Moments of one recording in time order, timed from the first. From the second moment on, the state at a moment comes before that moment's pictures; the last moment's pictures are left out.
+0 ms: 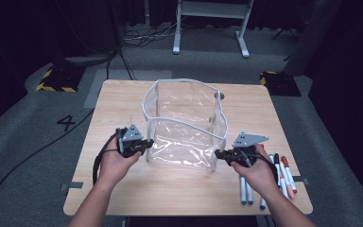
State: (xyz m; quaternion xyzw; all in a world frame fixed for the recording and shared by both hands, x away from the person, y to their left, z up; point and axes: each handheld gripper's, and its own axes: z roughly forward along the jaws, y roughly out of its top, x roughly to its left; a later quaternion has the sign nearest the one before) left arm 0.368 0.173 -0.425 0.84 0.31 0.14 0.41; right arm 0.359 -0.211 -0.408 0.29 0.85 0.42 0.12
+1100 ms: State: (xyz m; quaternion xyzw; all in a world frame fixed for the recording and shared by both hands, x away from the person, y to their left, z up) left arm 0.264 0.133 -0.433 0.87 0.22 0.05 0.44; right arm 0.224 -0.280 -0.411 0.28 0.86 0.43 0.08
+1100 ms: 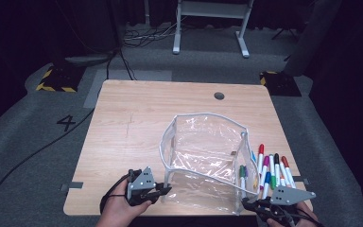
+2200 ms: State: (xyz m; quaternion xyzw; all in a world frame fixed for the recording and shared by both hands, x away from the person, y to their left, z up) left arm 0.300 0.196 -0.463 0.86 0.32 0.12 0.37; right arm 0.301 -0.338 -0.376 0.36 0.85 0.36 0.16
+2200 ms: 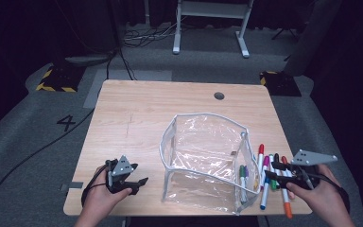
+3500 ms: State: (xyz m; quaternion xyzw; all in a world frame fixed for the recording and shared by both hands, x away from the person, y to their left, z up) left arm 0.317 0.209 -0.503 0.85 0.37 0.14 0.35; right arm 0.459 -0.316 -0.474 0.49 0.82 0.25 0.13
